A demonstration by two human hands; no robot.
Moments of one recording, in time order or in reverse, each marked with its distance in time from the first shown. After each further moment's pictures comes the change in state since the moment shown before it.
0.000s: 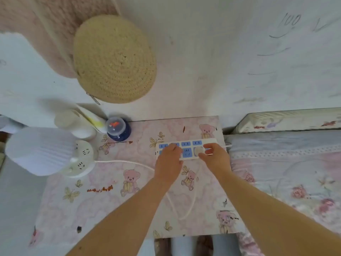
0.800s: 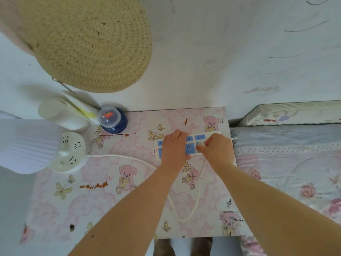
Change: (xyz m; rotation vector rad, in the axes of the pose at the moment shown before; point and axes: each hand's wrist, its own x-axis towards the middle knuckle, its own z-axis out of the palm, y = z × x) left_hand 0.048 -0.003 0.029 0.042 0.051 0.002; right_hand 0.029 -0.010 0.016 -0.226 0.076 -0.001
